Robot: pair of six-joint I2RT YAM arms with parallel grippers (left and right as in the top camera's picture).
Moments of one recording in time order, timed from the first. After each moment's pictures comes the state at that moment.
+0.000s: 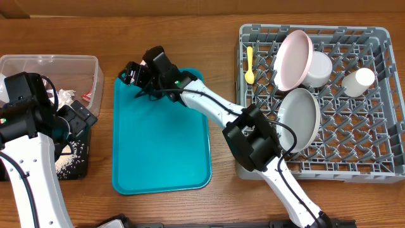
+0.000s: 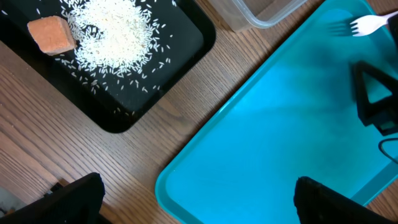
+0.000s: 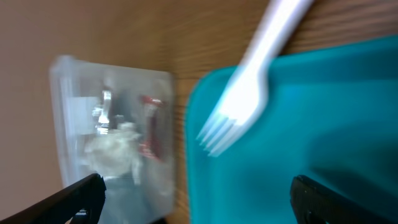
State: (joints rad) left arm 0.38 1.32 1.36 -1.33 -0.01 -0.47; right arm 0.74 2.59 2.17 -0.24 -0.35 1.07
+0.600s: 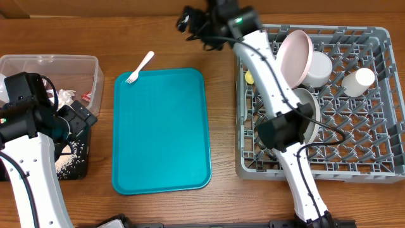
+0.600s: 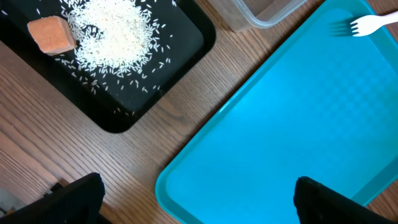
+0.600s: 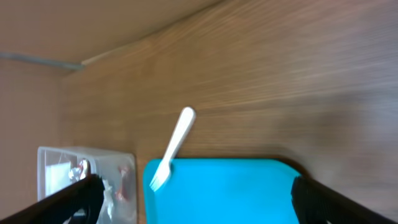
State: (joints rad) left arm 0.38 1.32 1.36 -1.33 -0.01 -0.47; right arm 0.43 2.62 2.93 -1.16 -0.27 0.75
